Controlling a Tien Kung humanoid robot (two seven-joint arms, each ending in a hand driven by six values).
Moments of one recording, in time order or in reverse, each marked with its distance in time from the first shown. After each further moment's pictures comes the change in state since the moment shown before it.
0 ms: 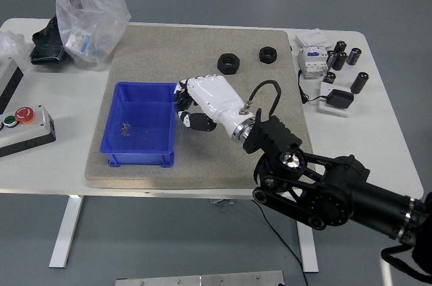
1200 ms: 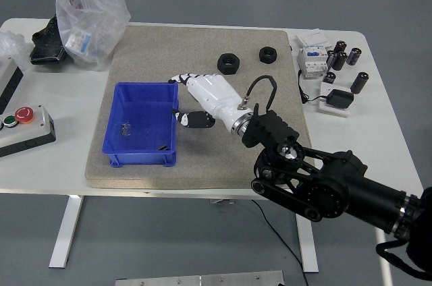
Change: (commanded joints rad) left arm 0.003 0.001 -0.009 0.000 0.007 0.003 -0.002; right arm -0.028 -0.040 0.169 -0.096 -0.059 0.089 -0.065
